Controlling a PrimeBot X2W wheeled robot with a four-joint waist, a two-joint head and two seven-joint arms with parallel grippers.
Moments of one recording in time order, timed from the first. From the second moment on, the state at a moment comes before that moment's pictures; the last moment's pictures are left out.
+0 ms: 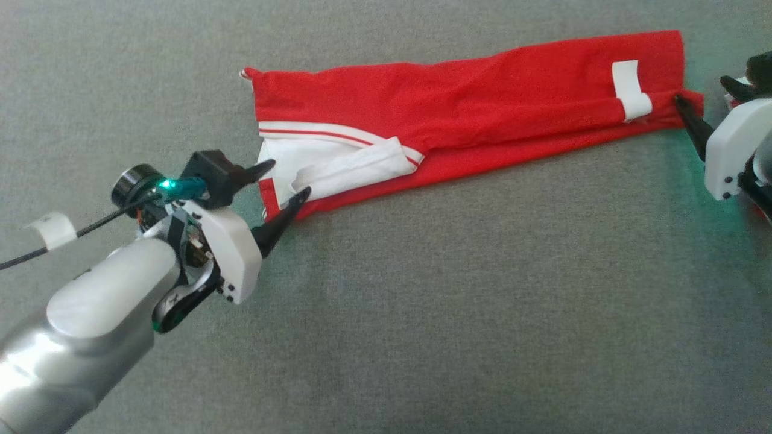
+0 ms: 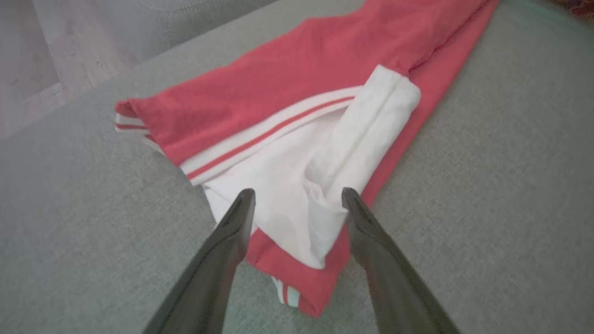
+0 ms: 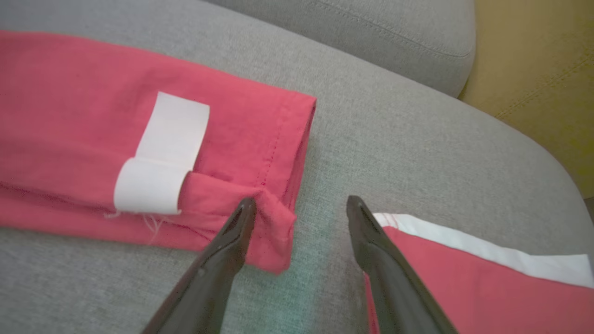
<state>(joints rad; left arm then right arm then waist) -0.84 0.60 -1.16 0.31 -0.82 -0.08 0.15 -0.94 -0.61 0.88 0.91 0.66 0.13 0.10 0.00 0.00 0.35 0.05</state>
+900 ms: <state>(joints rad) -0.44 0.37 -0.53 0.14 -0.75 0.20 -0.26 -0.63 -0.27 0.23 0.51 0.50 0.13 -0.25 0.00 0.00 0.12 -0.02</state>
